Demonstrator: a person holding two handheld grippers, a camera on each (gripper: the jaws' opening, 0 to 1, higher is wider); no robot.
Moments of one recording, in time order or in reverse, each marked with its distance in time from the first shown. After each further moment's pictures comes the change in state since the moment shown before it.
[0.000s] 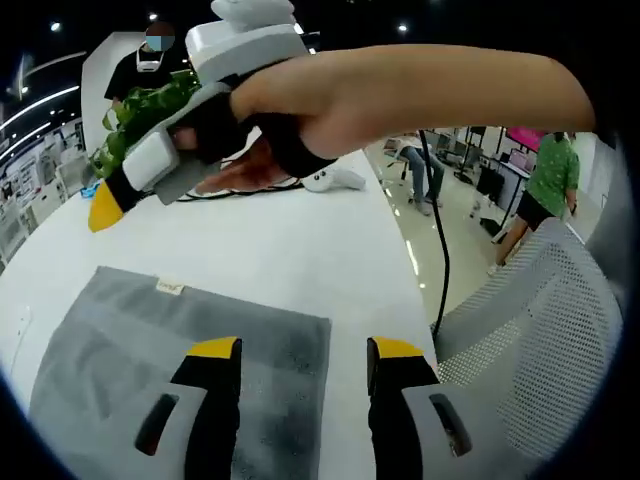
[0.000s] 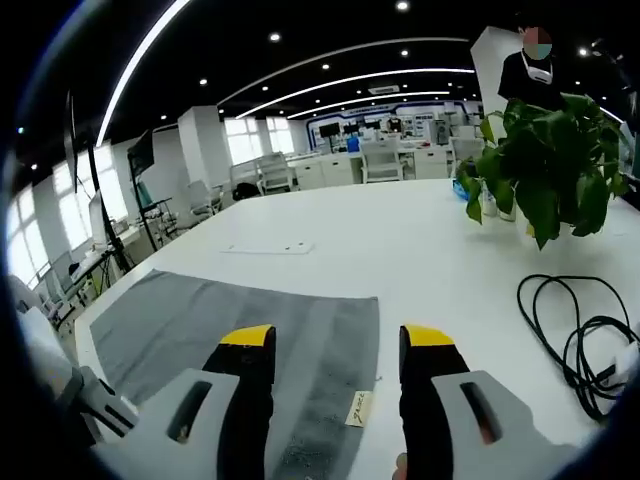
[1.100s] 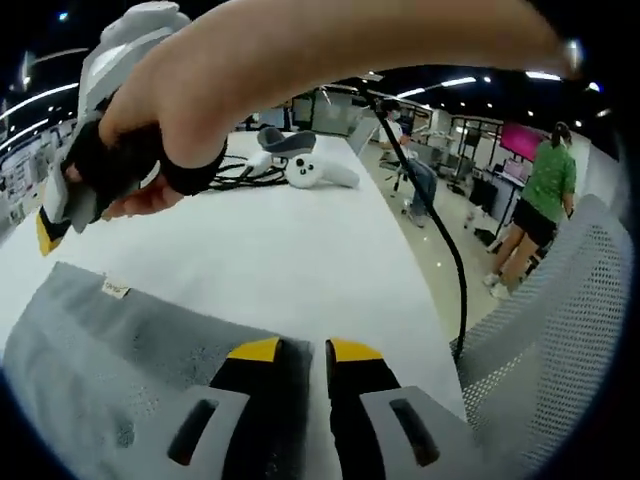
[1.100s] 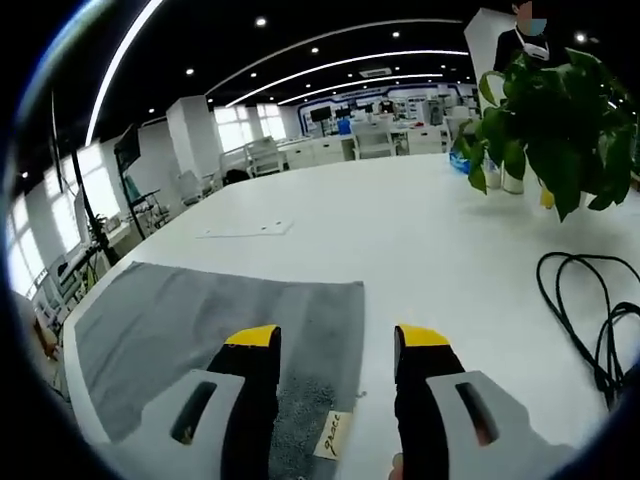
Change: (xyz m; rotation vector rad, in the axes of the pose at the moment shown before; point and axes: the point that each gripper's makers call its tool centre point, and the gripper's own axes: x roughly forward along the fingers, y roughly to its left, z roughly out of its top) left arm 0.052 -0.014 -0.005 0.086 -0.050 -0.011; right arm 0.050 -0.026 -0.033 0.032 0.074 -0.026
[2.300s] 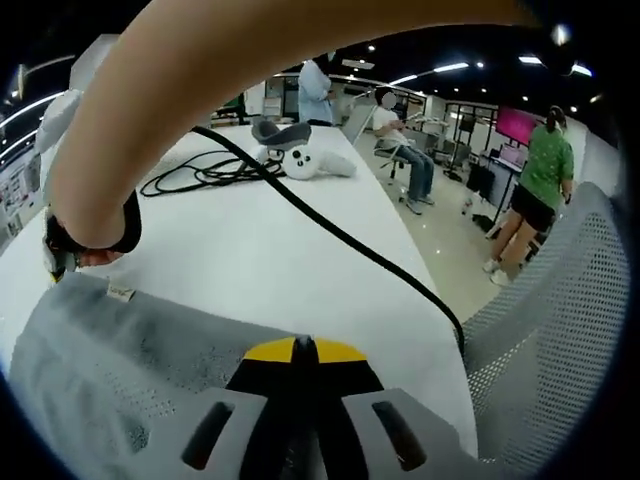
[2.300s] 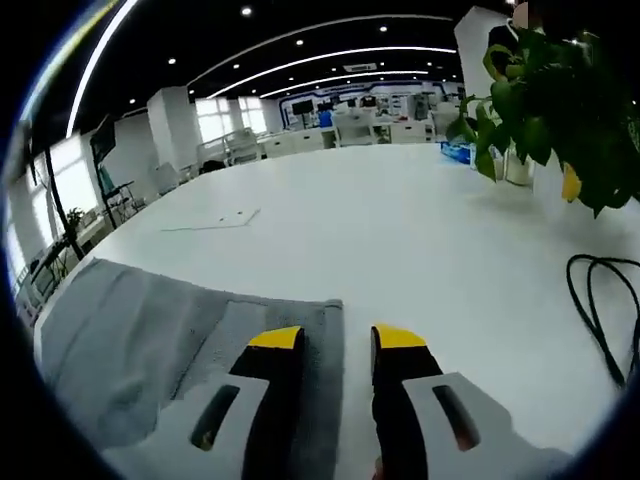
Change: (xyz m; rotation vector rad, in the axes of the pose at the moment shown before) left arm -0.003 0.006 -0.004 -0.034 0.020 -0.013; right arm 0.073 -0.013 0.000 -0.087 0.020 -0.097
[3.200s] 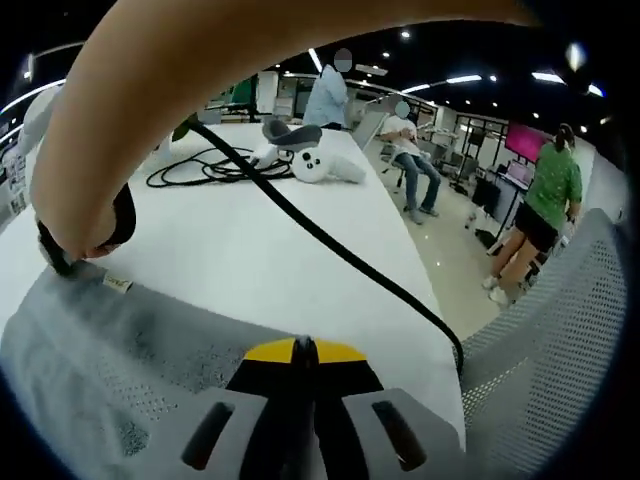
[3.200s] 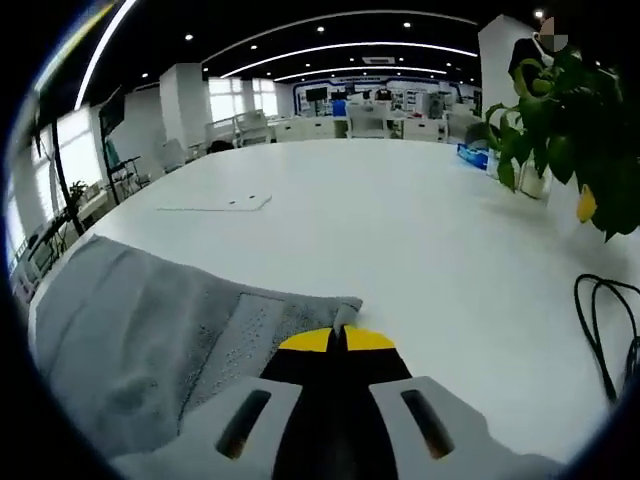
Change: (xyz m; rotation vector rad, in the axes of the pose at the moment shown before) left arm 0.002 0.004 0.005 -0.114 -0.002 -0.011; right arm 0.005 0.014 0.002 0.000 0.055 0.016
